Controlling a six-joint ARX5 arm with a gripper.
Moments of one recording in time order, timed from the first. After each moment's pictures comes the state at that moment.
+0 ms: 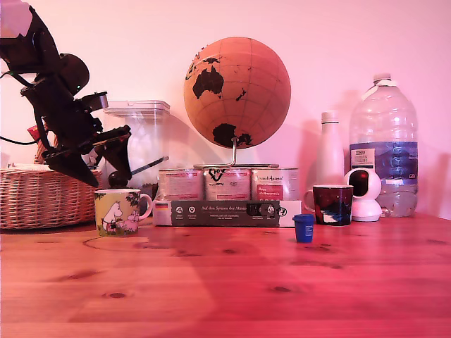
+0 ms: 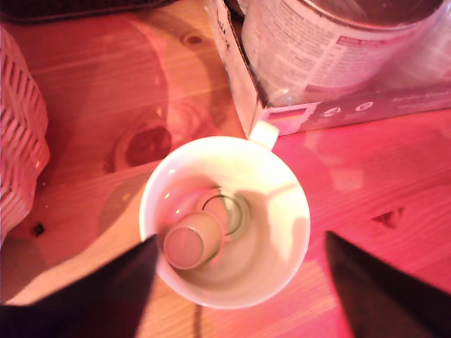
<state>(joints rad) -0.10 2.13 1.77 -0.53 0.29 0.05</state>
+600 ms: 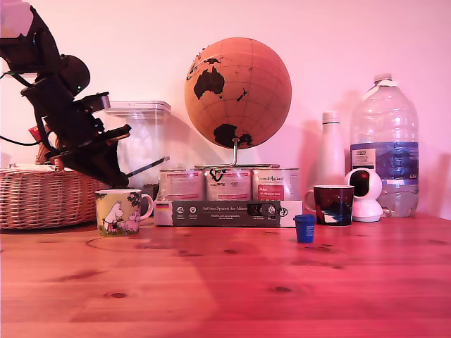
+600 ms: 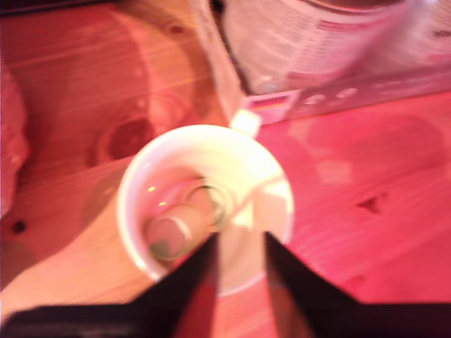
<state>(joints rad) -0.11 2.13 1.77 -0.55 0.33 0.09</state>
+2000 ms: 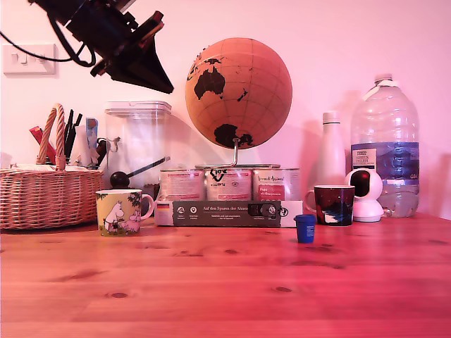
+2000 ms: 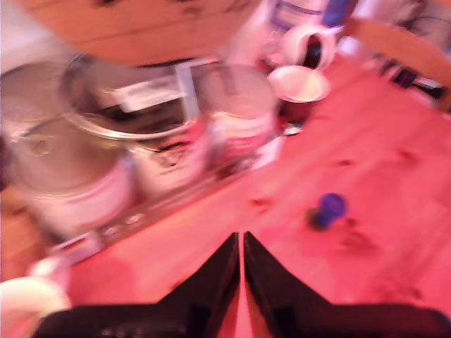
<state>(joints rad) -0.32 1.68 1.43 -0.32 0.47 0.10</state>
